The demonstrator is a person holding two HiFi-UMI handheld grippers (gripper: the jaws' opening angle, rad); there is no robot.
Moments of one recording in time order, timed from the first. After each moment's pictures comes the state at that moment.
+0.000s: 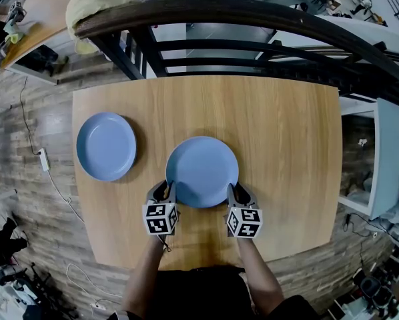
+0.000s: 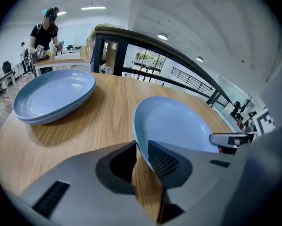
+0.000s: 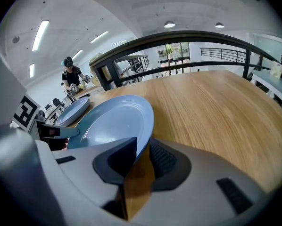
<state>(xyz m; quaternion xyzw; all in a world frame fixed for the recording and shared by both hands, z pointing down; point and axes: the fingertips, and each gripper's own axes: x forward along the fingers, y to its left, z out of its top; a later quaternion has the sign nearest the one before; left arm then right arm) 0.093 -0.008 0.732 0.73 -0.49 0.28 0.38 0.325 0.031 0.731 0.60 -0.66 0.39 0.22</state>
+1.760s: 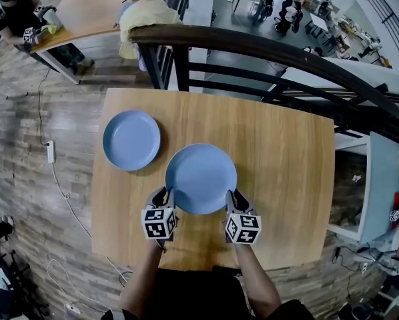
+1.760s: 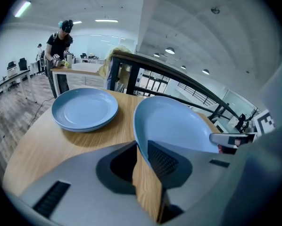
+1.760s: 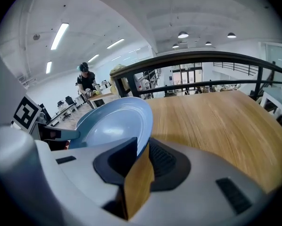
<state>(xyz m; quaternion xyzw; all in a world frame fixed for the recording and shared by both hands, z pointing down) 0.051 0.021 0.653 0.72 -0.55 0.22 0.37 0.286 0.026 0.648 0.57 -0.72 0.33 0.20</state>
